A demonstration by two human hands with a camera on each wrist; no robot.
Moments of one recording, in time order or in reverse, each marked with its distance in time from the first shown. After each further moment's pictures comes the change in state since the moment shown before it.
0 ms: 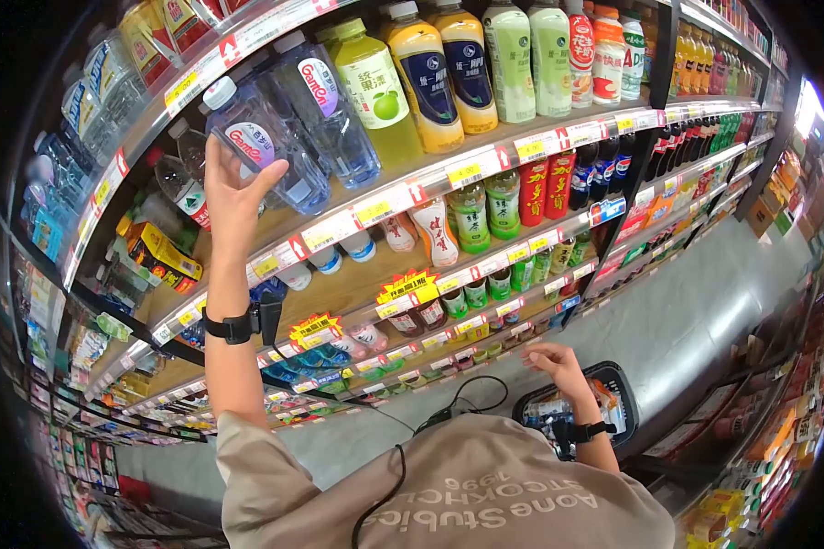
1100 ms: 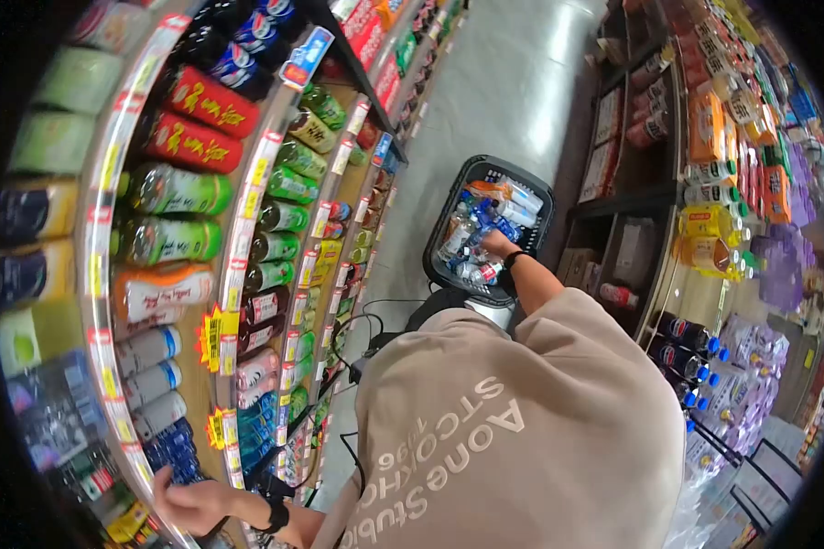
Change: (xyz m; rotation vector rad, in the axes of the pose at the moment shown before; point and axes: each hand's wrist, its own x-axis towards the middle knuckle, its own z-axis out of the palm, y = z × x) left_hand -0.172 -0.002 0.031 0.561 0.019 0.436; right_hand -0.108 0.384 -0.163 -0.328 0.633 0.712
